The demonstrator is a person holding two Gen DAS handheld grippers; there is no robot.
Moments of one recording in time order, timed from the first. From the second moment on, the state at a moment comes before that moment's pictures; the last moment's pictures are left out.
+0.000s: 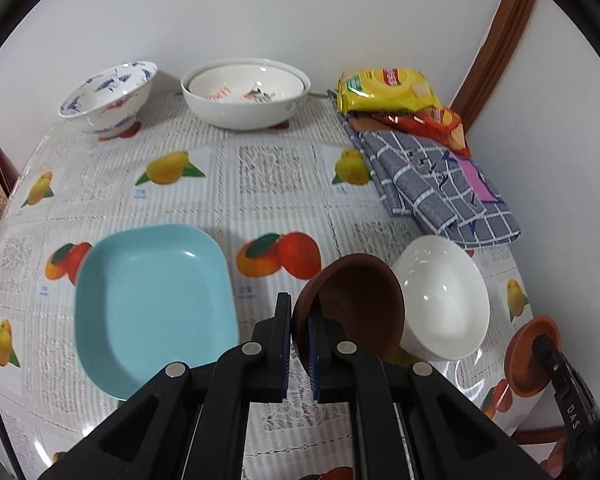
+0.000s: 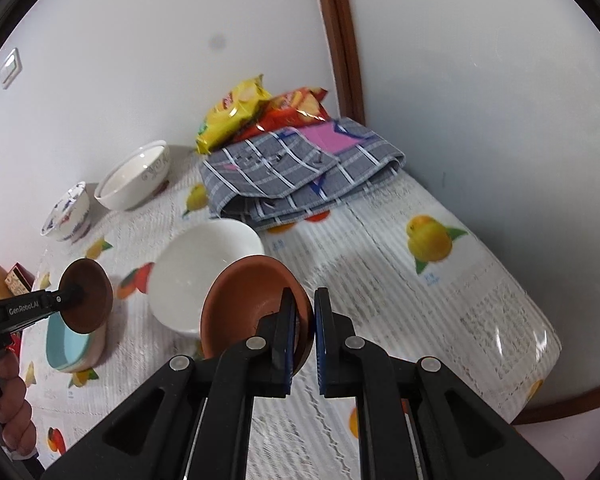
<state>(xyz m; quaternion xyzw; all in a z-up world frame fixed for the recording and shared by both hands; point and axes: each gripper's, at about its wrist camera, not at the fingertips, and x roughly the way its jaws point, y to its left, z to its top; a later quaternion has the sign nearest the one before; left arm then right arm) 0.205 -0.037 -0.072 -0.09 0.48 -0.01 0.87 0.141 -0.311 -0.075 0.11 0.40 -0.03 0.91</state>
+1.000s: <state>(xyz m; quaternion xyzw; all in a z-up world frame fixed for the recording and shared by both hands) 0.222 -0.001 -0.073 -0.08 0.48 -0.01 0.87 0.219 -0.242 -0.110 0.06 0.45 -0.01 0.89</state>
